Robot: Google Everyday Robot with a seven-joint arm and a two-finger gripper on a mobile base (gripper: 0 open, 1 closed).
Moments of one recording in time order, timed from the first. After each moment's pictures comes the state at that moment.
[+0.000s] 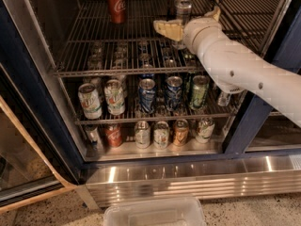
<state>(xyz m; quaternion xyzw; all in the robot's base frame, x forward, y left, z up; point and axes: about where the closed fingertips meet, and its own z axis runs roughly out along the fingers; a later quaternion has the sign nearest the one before) 0.743 -0.117 0.981 -0.12 0.67 0.05 0.73</state>
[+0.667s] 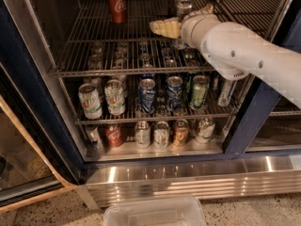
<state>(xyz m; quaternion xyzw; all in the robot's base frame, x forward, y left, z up) 0.759 -0.098 0.976 -0.17 0.70 0.06 0.69</state>
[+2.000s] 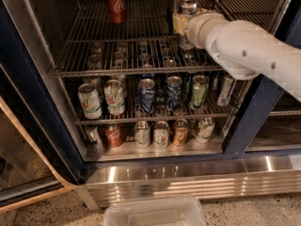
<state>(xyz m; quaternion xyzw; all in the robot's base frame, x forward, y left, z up) 0.749 -0.107 0.979 -0.18 0.71 0.07 0.68</state>
